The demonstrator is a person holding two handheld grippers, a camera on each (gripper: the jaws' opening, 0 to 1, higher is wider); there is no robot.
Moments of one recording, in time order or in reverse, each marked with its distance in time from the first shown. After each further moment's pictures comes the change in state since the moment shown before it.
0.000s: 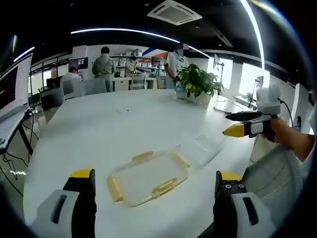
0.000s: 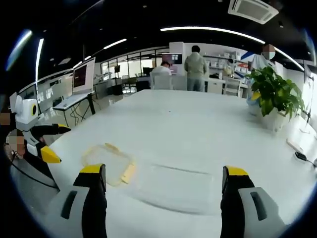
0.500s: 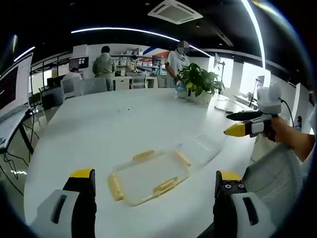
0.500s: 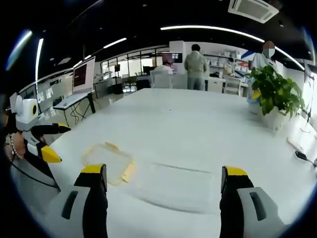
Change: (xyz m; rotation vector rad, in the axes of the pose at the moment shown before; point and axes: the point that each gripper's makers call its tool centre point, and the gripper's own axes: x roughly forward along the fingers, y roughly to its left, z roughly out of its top) left arm -0.001 0.001 -0.002 0.003 0.011 0.005; right arm 0.000 0.000 -0.002 0.001 0.013 0.002
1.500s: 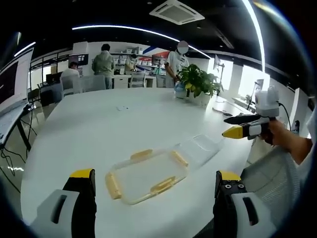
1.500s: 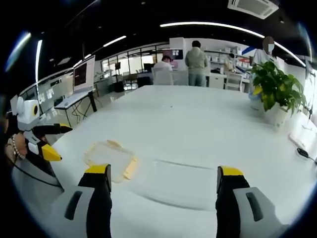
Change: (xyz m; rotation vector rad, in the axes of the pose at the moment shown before) left arm -0.001 -0.001 0.000 -0.031 0.003 -0.028; right arm -0.001 0.001 -0.004 0.017 0.029 0.019
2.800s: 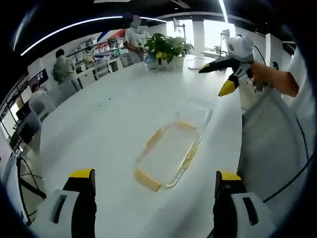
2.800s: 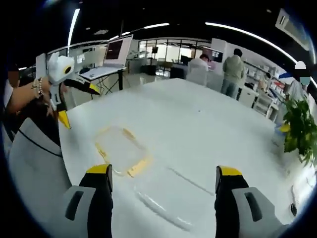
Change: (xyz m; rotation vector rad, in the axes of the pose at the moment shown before) left arm 0.003 0.053 -0.007 0.475 0.297 -0.222; right arm 0.026 0.030 0.022 -0.391 0.107 0.234
